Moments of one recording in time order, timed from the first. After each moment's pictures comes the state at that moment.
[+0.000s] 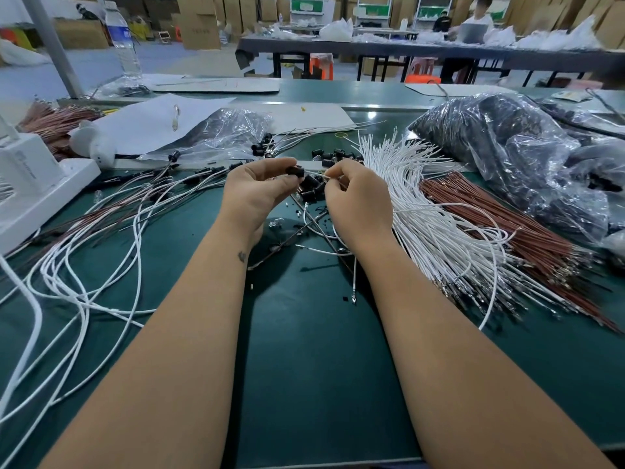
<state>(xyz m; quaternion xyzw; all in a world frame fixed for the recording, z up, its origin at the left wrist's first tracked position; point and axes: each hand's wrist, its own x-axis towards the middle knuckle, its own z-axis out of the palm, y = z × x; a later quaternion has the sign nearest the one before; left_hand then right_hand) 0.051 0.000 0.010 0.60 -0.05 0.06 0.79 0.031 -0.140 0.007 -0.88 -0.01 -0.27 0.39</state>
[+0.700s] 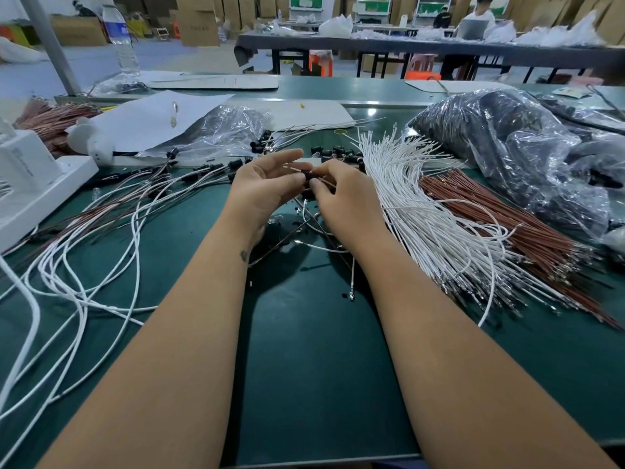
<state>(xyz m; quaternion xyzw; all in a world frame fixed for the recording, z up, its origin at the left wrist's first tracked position) 0.049 -0.003 0.008 0.62 -0.09 0.02 0.78 0.032 -0.136 0.006 -0.89 -0.09 -0.25 0.37</state>
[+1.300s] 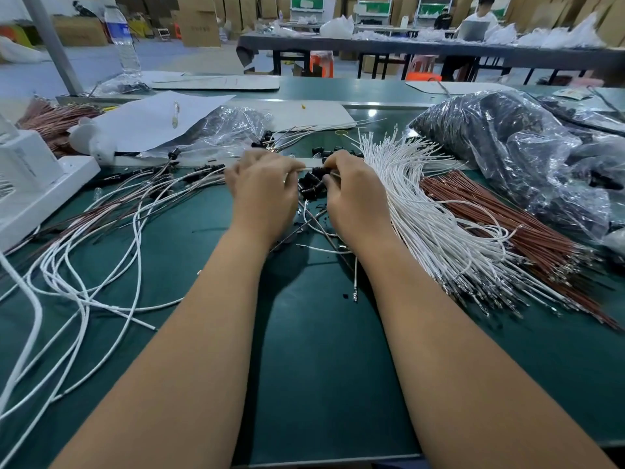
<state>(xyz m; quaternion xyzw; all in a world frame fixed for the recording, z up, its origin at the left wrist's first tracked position) 0.051 -0.008 0.003 0.89 -0.11 0.33 0.29 0.033 -0.139 0.008 -0.91 -0.08 -0.31 0.28</state>
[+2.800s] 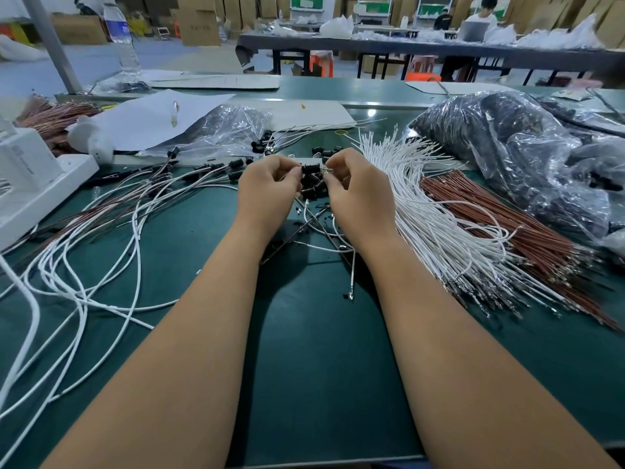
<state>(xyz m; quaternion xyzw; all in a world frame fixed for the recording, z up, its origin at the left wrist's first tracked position) 0.050 -0.011 0.005 0.81 -0.08 0.21 0.54 0.029 -0.142 0.007 -0.87 -0.06 -0.31 0.37</state>
